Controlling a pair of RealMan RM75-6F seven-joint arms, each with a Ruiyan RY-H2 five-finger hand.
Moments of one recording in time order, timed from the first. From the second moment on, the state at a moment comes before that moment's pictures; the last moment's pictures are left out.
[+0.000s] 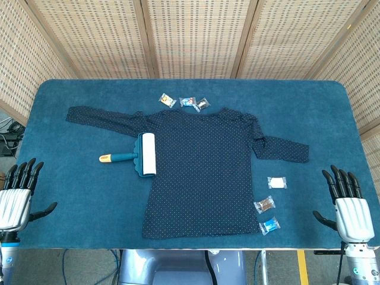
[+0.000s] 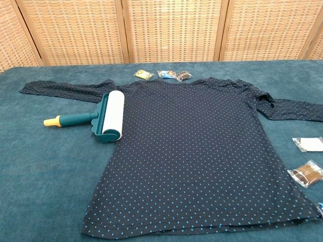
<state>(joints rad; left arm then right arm) -0.10 -1.22 -0.05 -1.64 1.48 1.51 0.24 0.06 -1.21 0.08 -1.56 -1.56 1.57 -0.08</state>
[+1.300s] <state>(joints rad) -0.18 -1.20 -0.10 -1.70 1.44 1.42 0.32 0.06 -1.21 0.08 -1.57 -1.54 1.56 -0.07</state>
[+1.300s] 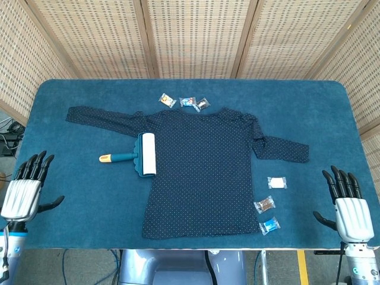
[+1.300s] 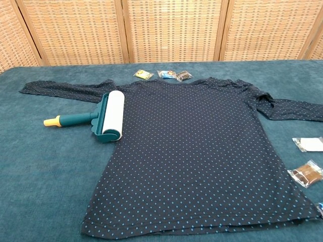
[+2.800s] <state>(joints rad) -0.88 -1.42 -0.16 -1.43 0.52 0.90 0.80 0.07 -1.22 0.10 -1.50 -1.51 1.55 0.02</state>
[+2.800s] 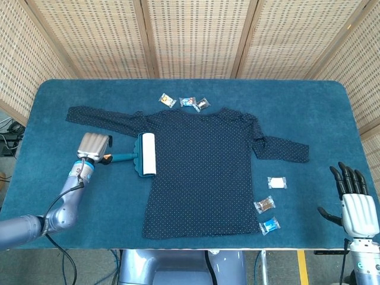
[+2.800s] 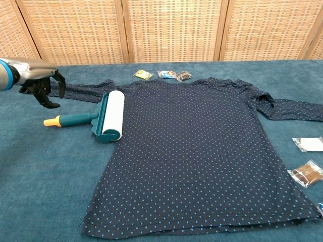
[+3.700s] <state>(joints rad) -0.95 -1.60 -0.11 -1.24 0.51 0.91 0.86 0.06 -1.22 0.11 -1.49 -1.51 1.57 0.07</state>
